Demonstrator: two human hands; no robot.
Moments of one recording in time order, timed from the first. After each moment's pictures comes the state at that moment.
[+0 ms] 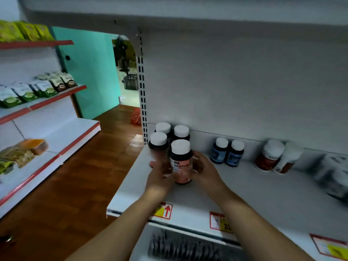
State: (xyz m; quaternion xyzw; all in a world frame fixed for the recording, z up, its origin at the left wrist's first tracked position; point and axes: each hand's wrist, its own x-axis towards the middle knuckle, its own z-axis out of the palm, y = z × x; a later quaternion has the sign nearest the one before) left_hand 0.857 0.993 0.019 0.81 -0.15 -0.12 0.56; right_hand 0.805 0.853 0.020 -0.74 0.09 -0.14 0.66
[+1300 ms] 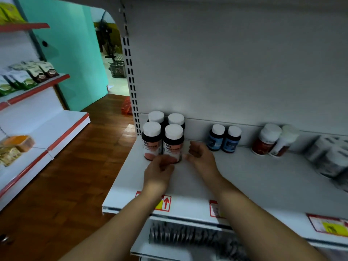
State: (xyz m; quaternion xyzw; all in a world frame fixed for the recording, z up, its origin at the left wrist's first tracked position) left_hand 0.857 0.989 0.010 0.81 -0.15 -0.11 0.56; right_hand 0.827 0.848 0.002 -0.71 0.22 -0.21 0.63
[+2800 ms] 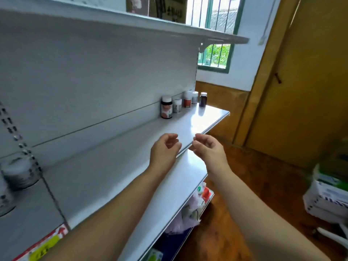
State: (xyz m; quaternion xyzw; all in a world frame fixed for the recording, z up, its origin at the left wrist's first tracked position) left_hand 0.176 0.322 0.068 0.53 -0.54 -0.36 0.54; right_hand 0.041 0.321 0.063 -0.48 0.47 -0.58 0.47
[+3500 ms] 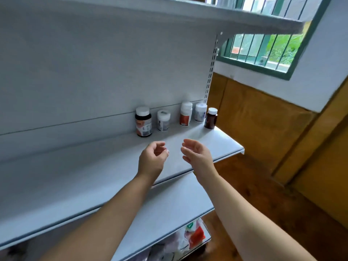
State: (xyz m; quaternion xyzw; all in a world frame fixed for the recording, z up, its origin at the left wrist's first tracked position) left_hand 0.007 0.048 0.039 0.68 -0.37 -0.26 0.58; right_hand -0.114 -0.019 0.037 -0.55 0.37 -0.41 0.62
